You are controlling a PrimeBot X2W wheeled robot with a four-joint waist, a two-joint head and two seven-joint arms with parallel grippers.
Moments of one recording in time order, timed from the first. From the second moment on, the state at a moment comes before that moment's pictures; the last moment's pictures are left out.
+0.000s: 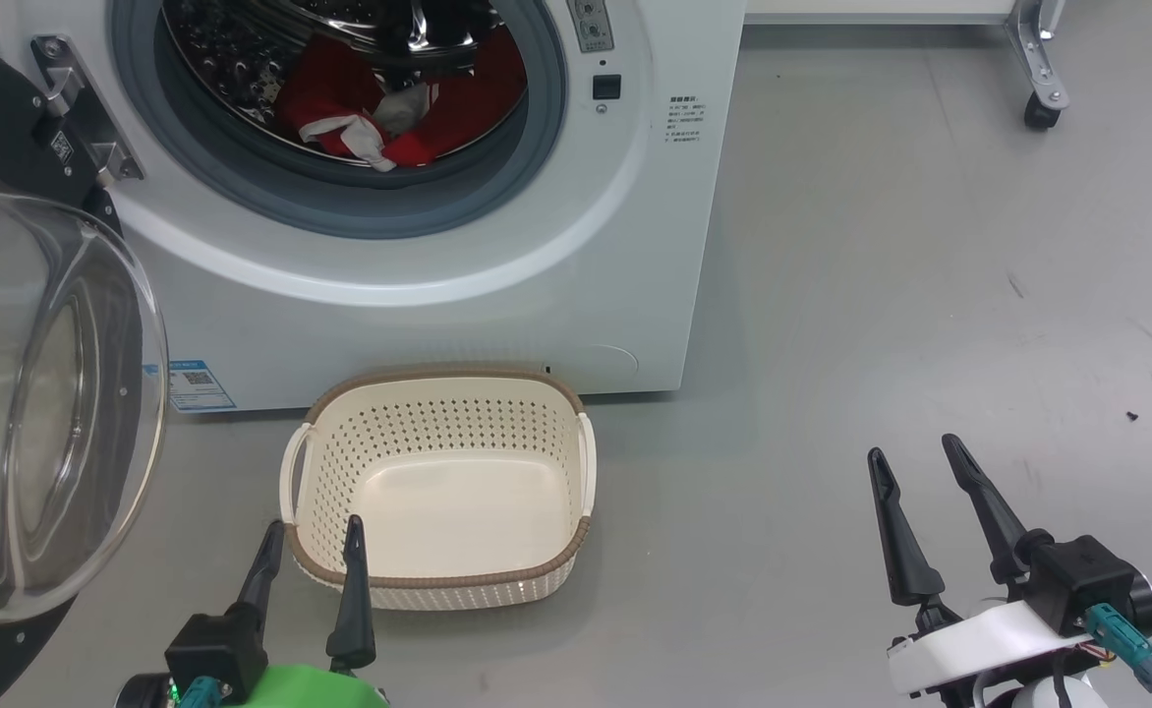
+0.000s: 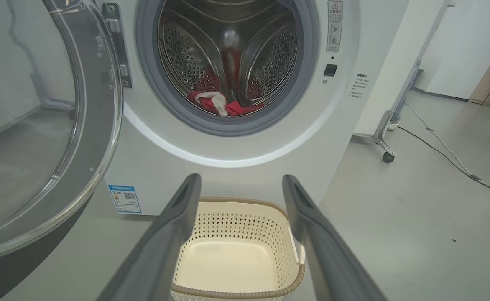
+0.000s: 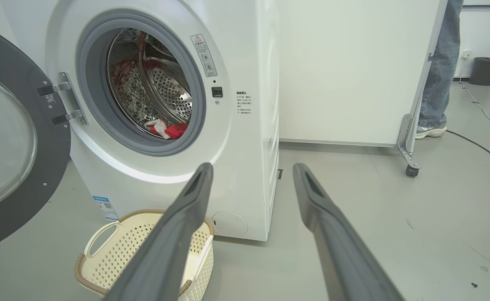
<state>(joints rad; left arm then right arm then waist) 0.04 0.04 -0.25 0.15 -0.38 0.11 -0.25 0.07 -0.04 0.10 0.07 0.20 0.12 -0.26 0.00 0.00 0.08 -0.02</state>
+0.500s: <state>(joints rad) 0.04 0.04 -0.26 0.15 -0.38 0.11 -0.25 0.07 -0.04 0.10 0.07 0.20 0.12 -0.26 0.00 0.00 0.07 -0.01</state>
